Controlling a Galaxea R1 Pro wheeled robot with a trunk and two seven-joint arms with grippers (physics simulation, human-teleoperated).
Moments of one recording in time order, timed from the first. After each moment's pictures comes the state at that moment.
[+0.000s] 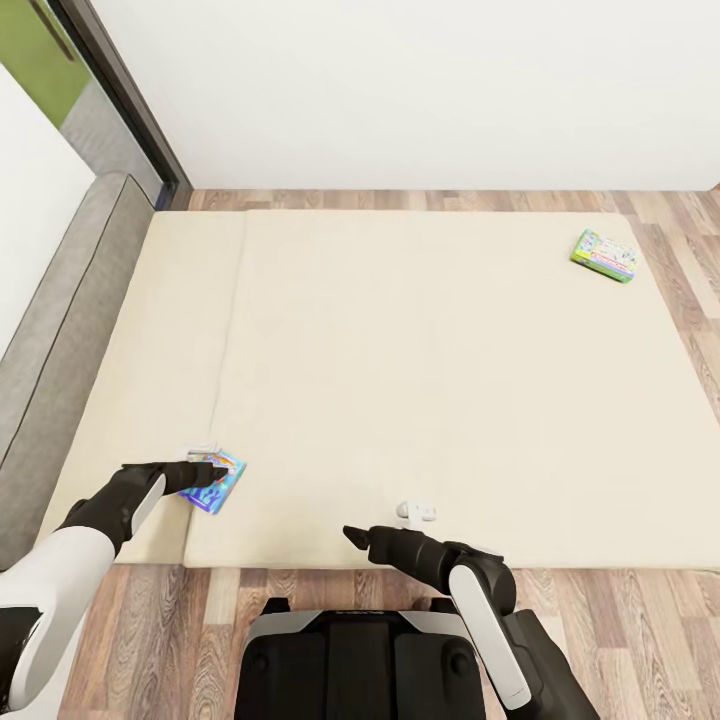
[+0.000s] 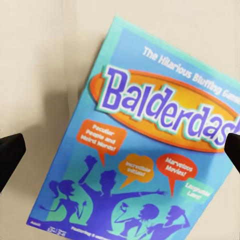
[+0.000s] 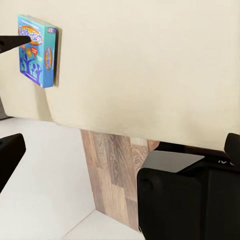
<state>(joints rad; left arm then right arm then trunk) -0.94 0.26 -0.05 -0.47 0.05 0.41 -0.27 -0.33 0.09 0.27 -1.47 -0.57 0.78 0.02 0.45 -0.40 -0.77</state>
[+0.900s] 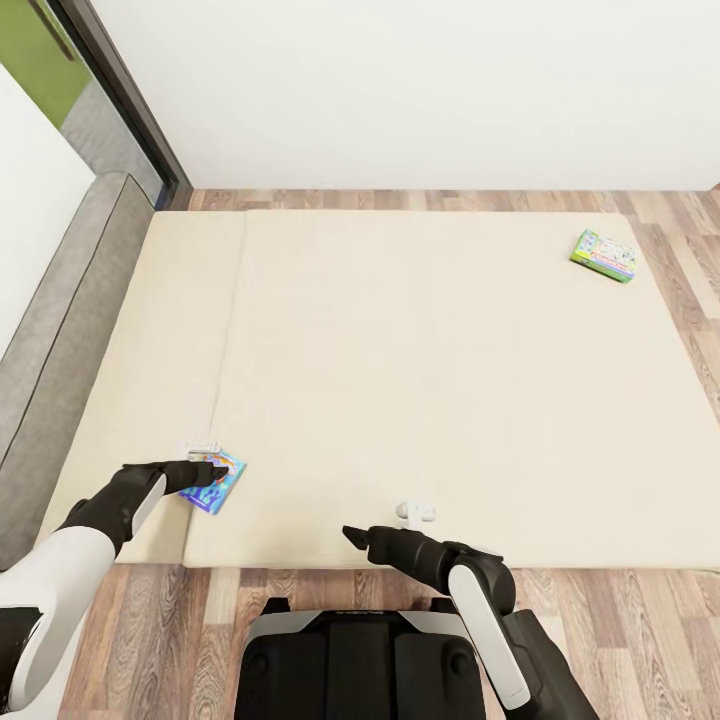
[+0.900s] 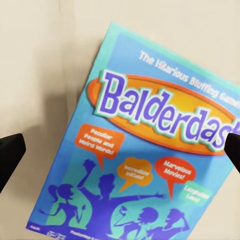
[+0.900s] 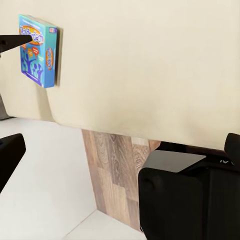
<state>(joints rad) -0.94 0.26 -0.05 -0.47 0.05 0.39 -0.26 -0.33 0.09 0.27 -1.47 -0.57 0.78 0.02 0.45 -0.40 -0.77</state>
